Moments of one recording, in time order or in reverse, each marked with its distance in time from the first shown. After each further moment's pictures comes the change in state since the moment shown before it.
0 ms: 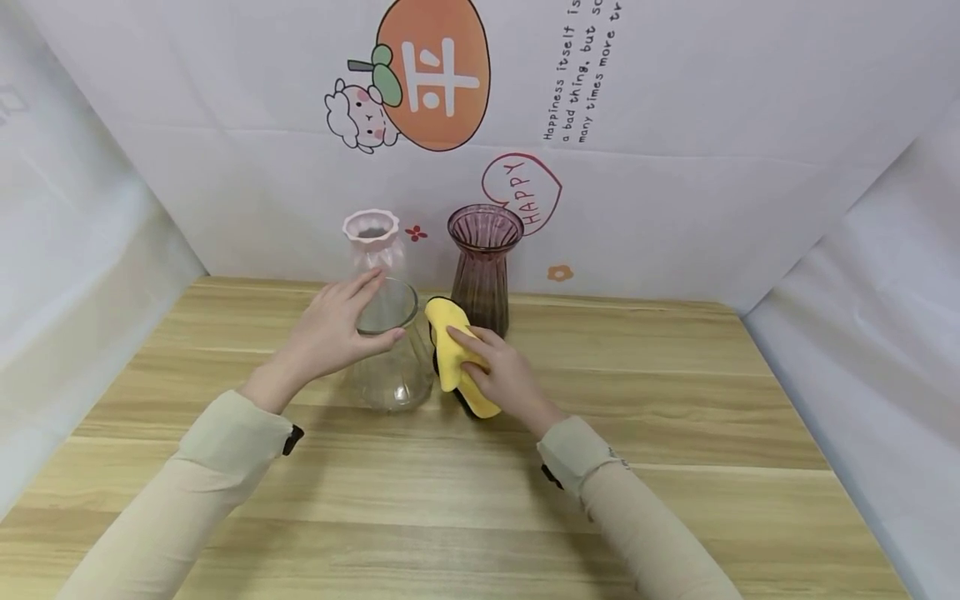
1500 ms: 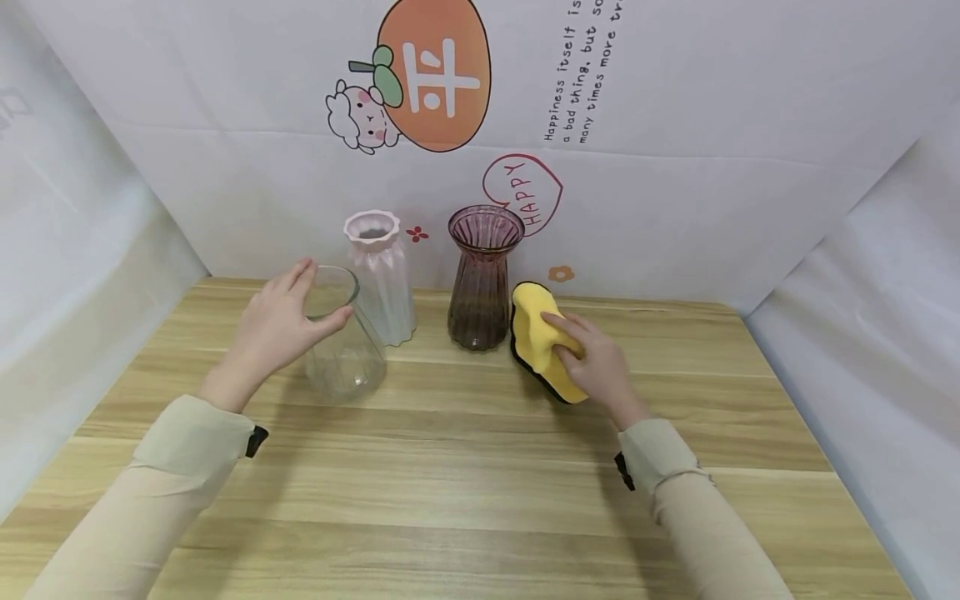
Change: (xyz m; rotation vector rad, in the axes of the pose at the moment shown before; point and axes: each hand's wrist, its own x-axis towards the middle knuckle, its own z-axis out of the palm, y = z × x) left_hand -0.014 -0.041 -0.017 0.069 0.081 -0.234; right_hand -0.037 0.059 -0.073 -0.125 0.192 0.095
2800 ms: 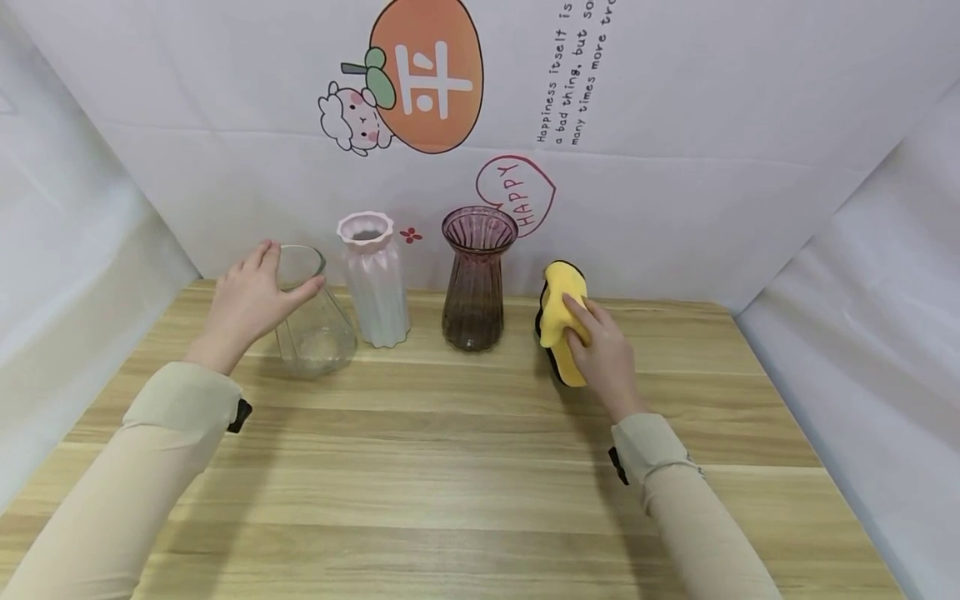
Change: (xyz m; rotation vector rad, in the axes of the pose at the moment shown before) left_hand 0.028 -0.028 -0.013 0.024 0.017 -0.103; right_hand 0.004 0.009 -0.003 -0.156 0.168 0.135
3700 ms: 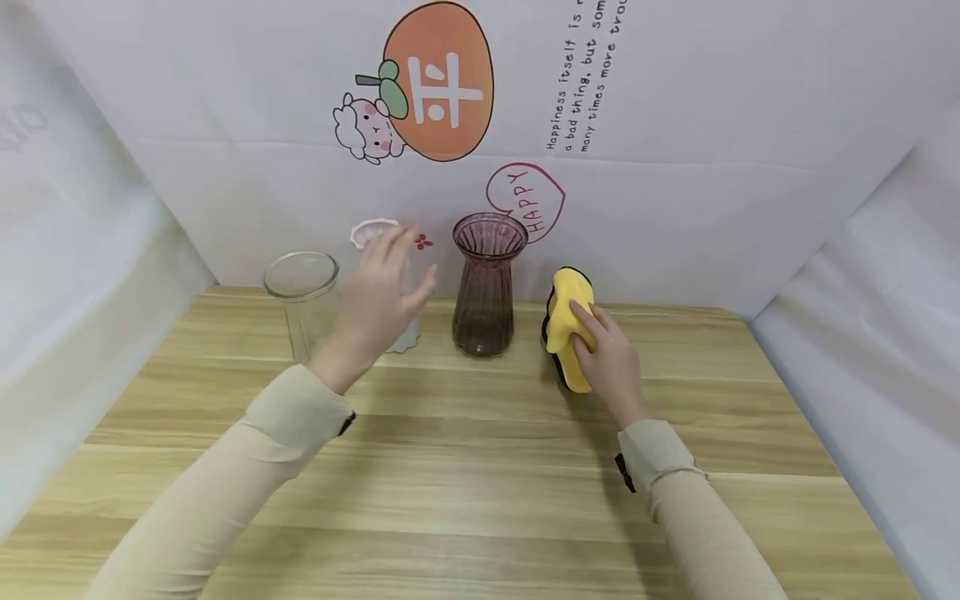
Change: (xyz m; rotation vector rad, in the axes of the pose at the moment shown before) left_hand -0.014 0.131 0.023 -0.093 0.552 0.422; right_hand -0.002 0.000 0.007 0.022 0.042 -0.024
